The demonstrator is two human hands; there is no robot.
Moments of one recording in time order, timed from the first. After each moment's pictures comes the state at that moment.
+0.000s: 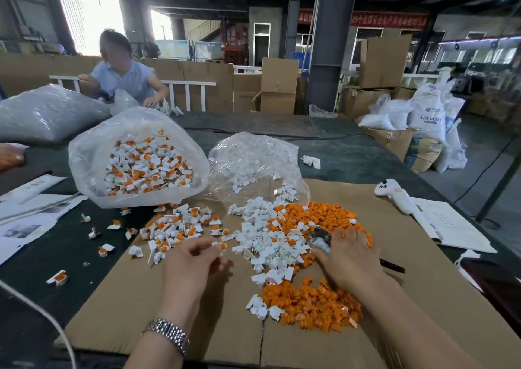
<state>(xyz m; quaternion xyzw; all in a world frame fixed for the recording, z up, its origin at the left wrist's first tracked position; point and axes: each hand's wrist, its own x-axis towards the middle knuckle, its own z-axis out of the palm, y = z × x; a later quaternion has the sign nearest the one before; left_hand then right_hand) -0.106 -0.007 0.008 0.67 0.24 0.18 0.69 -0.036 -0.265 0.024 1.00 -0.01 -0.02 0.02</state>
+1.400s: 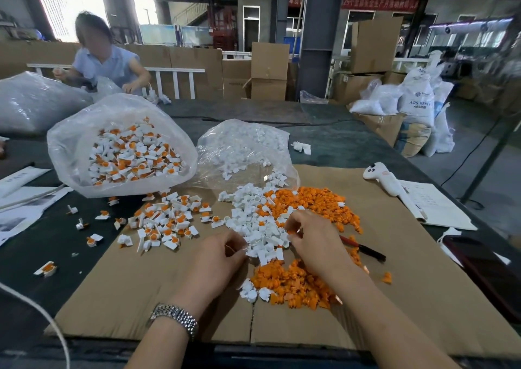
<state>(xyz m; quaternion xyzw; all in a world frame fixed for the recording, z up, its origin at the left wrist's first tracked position) -0.105 -0.037 0.005 0.92 0.03 0.07 0.38 -0.049 -0.241 0.022 0.95 0.15 0.10 -0.23</state>
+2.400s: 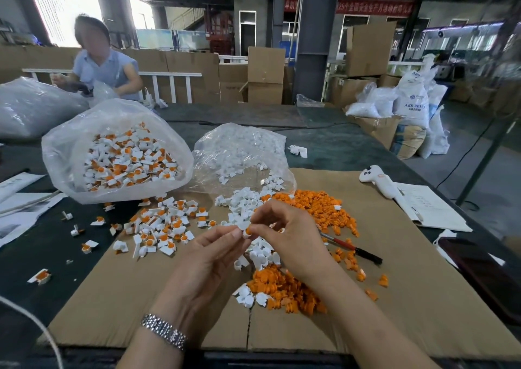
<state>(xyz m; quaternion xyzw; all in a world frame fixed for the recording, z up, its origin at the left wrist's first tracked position) -0.108 -0.039 0.017 0.43 0.08 -0.02 0.90 -0.080 -0.210 0.059 0.82 0.22 0.08 -0.52</state>
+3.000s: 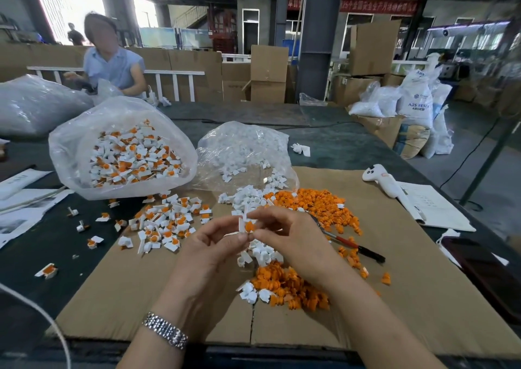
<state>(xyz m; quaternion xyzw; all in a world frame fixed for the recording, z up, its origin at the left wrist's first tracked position) -0.123 -0.040 0.023 0.52 0.05 0.04 0.85 -0.089 -0.217 0.060 0.80 0.23 -0.03 -0.56</state>
